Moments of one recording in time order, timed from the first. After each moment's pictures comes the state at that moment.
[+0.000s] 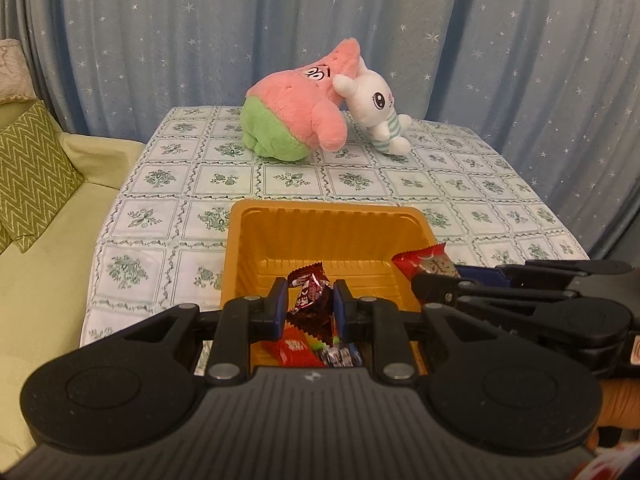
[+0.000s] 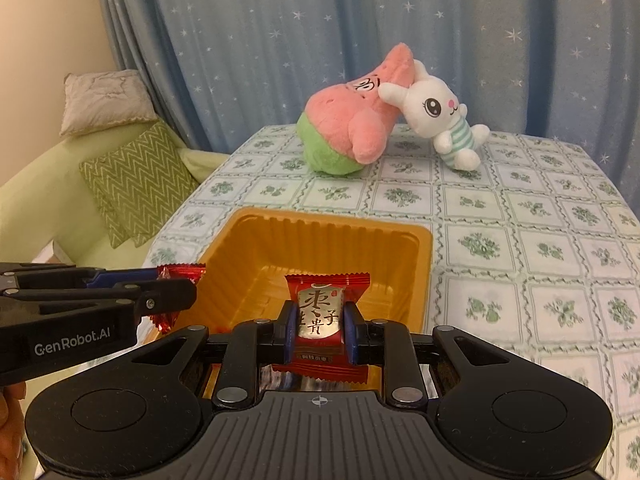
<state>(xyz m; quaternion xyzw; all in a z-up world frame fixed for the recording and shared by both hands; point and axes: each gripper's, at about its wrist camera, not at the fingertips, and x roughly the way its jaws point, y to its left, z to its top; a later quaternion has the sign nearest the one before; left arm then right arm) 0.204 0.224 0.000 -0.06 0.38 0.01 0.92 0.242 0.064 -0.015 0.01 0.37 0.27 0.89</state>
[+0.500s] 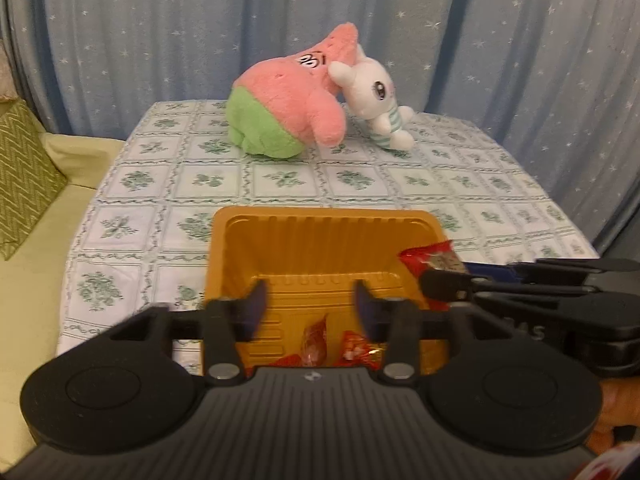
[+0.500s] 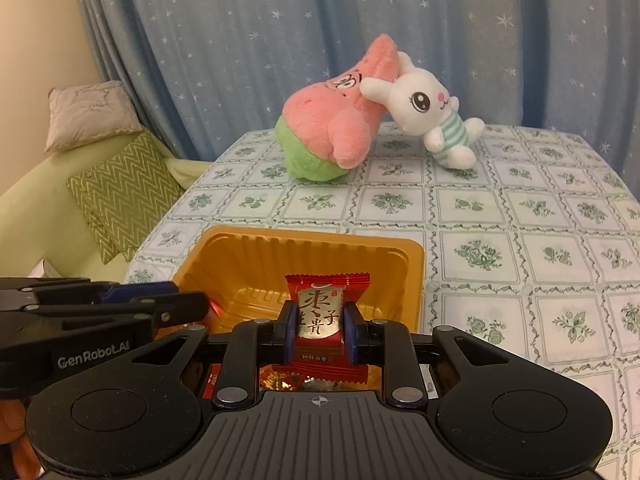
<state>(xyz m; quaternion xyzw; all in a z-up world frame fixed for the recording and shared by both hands) 0.240 0.227 -0.026 -0.05 0.38 0.00 0.92 0.273 0.060 -0.030 0.03 0.38 0.27 0.89</state>
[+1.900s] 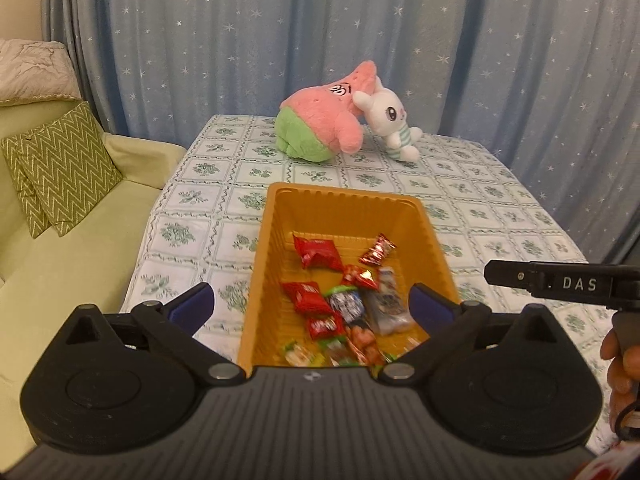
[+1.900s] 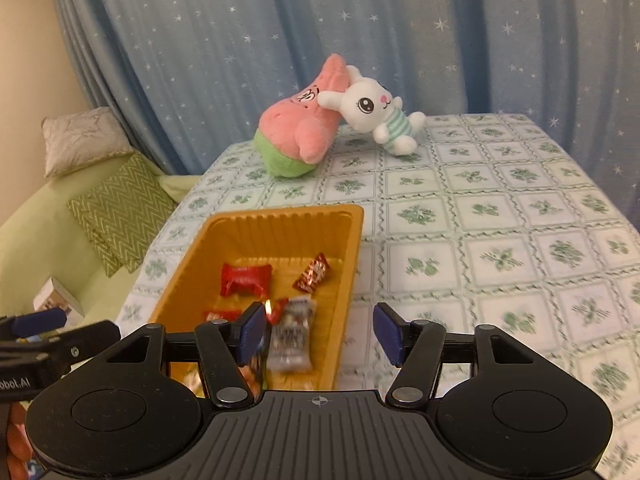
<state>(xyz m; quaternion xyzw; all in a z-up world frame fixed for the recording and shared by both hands) 0.096 0.204 0.028 -0.07 0.35 0.06 0.93 0.177 -0.013 0.015 0.06 0.38 0.23 0.90</state>
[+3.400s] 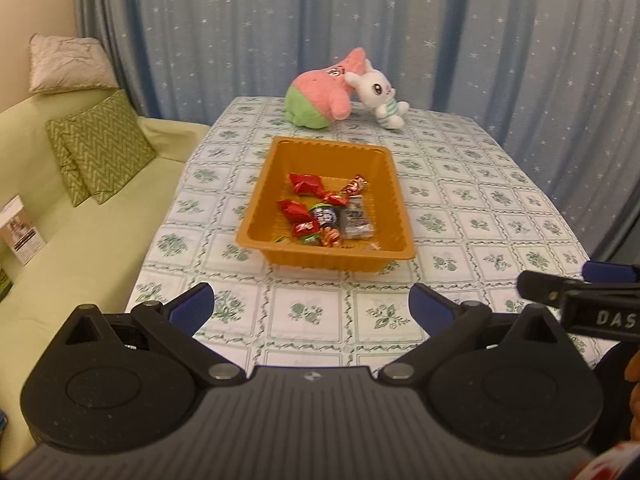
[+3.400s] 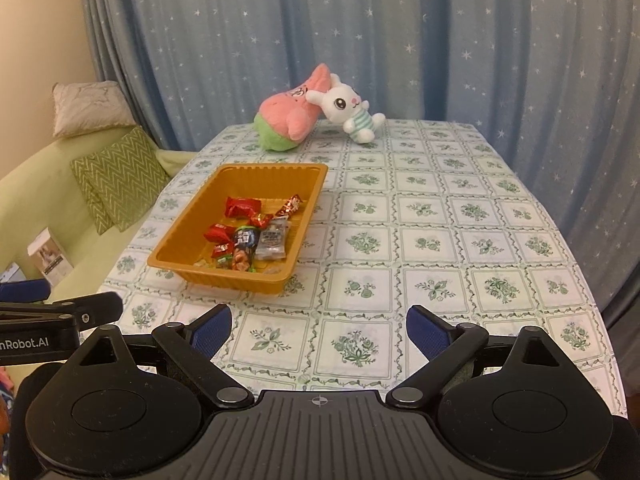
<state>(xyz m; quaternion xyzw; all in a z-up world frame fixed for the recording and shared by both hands) -0.045 0.123 0.059 -0.06 0.36 0.11 0.92 0.015 -0.079 0.049 0.01 0.36 0.20 0.91</state>
